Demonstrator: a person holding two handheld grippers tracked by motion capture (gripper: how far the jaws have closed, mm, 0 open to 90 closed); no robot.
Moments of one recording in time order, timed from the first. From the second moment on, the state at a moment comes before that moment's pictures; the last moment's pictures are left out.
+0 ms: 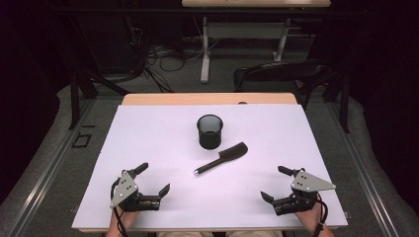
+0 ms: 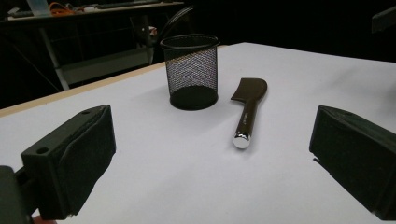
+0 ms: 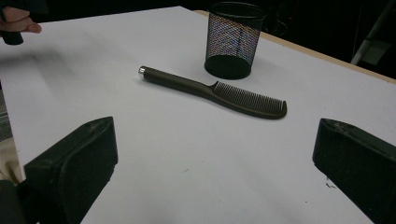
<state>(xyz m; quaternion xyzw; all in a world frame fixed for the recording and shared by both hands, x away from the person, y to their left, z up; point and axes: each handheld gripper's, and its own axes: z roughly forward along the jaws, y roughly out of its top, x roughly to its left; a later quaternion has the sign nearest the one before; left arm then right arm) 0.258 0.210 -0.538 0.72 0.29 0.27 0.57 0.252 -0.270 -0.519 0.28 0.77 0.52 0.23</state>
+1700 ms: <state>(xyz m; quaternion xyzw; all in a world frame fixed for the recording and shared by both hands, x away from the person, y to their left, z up) 0.258 0.209 -0.537 0.73 0.30 0.26 0.56 0.290 -0.211 -0.513 0.26 0.82 0.49 0.18</state>
